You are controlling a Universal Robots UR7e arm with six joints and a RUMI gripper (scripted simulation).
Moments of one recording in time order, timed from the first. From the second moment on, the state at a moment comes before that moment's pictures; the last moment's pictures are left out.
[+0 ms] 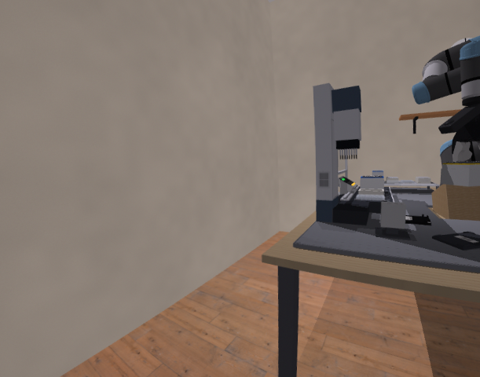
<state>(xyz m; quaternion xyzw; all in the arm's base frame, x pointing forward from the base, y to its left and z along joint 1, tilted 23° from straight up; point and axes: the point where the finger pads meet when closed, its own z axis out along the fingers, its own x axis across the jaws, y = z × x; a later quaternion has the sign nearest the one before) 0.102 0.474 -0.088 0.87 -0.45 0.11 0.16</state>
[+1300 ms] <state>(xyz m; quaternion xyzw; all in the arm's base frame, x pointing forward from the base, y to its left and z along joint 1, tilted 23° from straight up) 0.099 0.497 -0.035 0.87 -0.45 0.11 0.16</state>
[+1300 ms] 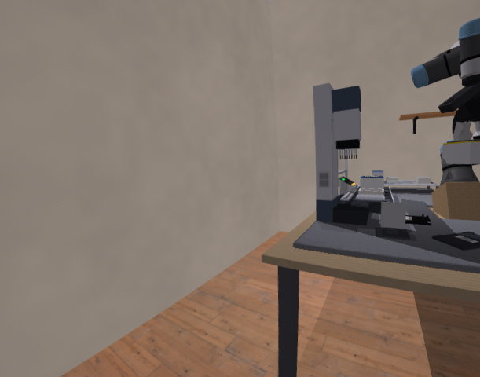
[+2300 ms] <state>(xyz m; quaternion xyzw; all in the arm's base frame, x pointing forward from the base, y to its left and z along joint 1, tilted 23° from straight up) 0.097 0.513 0.005 0.87 -0.45 0.11 0.17</state>
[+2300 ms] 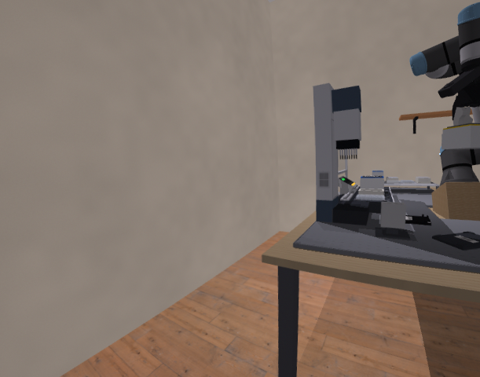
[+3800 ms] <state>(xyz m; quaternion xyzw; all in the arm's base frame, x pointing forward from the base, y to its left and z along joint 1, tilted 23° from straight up) 0.205 0.517 0.017 0.87 -0.46 0.11 0.17</state>
